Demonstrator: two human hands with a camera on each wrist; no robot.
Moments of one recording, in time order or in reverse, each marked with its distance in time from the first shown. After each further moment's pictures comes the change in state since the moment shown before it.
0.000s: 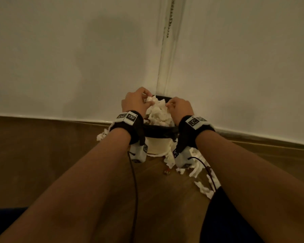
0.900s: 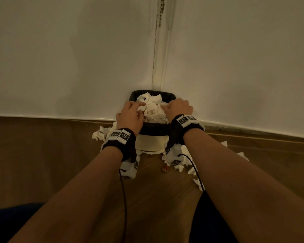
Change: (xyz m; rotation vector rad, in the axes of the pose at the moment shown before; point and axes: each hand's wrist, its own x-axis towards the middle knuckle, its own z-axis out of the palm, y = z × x) left_hand -0.031 -0.041 0.039 0.139 0.004 0.047; right_hand 0.022 0.028 0.023 -0.347 -0.042 0.141
